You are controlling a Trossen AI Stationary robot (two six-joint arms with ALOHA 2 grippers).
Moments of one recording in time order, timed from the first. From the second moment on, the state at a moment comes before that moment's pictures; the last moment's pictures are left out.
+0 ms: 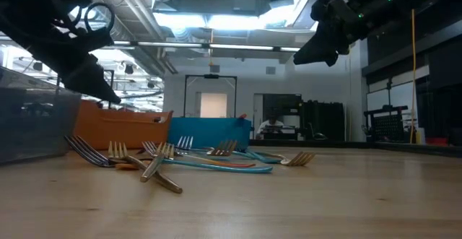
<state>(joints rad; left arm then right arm) -0.13 0.81 0.30 -0.35 -0.80 -0.34 -0.33 1.08 0.68 -0.10 -0.19 0.03</state>
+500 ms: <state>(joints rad) 0.02 0.81 0.30 -0.35 -0.65 -0.19 -0.33 1.08 0.68 -0.10 -0.19 0.03</state>
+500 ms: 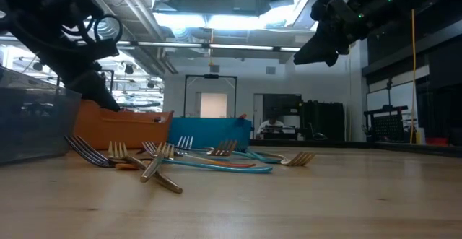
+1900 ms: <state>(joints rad) 0.51 0.81 0.30 -0.33 -0.06 -0.33 -0.33 1.08 0.68 -0.10 -0.19 0.03</state>
